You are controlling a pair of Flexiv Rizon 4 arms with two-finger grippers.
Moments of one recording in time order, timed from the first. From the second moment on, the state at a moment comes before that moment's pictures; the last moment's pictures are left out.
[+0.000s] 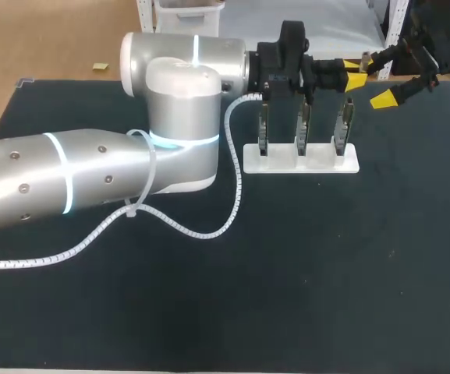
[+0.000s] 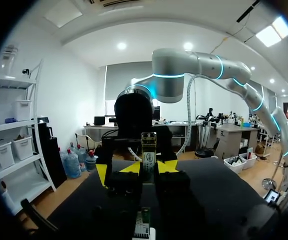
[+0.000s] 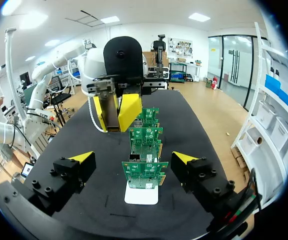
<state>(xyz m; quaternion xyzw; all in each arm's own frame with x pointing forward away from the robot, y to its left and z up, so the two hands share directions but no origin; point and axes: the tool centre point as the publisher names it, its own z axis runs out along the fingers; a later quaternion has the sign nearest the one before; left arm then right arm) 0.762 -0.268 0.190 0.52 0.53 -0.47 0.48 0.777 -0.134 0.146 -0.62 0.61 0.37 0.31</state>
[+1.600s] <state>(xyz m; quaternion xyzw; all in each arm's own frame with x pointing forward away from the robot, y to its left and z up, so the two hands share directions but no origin) 0.772 -0.264 0.174 0.51 0.54 -0.47 0.47 0.777 -0.134 0.146 -0.62 0.61 0.37 0.31</state>
